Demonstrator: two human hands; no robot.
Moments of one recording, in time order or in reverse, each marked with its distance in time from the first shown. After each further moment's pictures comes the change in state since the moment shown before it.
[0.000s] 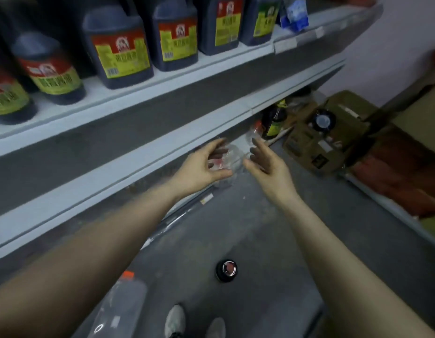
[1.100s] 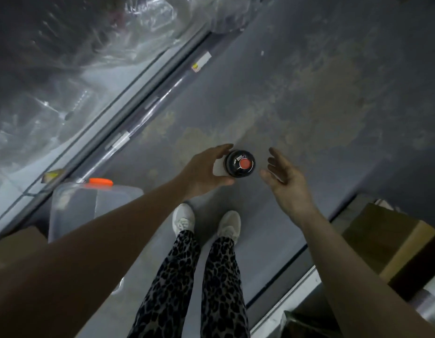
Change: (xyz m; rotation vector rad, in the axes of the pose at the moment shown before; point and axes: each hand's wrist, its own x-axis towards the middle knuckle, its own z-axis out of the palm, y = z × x) left_hand -0.070 -0.394 0.244 0.104 -0.476 -0.456; right_hand -0.167 0.436 0.116 0.126 -0.031 0.764
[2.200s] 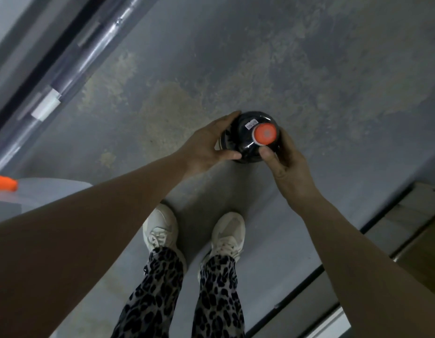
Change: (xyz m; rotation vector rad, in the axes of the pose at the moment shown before) left_hand 0.186 -0.182 0.108 -0.070 -0.085 0.059; right_hand 0.168 0.199 0.055 0.087 -0.063 -0.132
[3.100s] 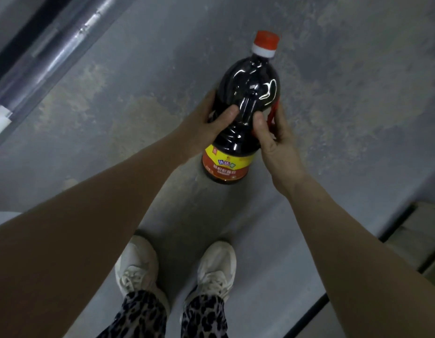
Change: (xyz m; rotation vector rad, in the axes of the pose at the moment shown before) left_hand 0.087 0.008 -0.009 -0.374 0.093 0.008; right_hand 0.100 0.012 -0.003 0.088 0.073 0.001
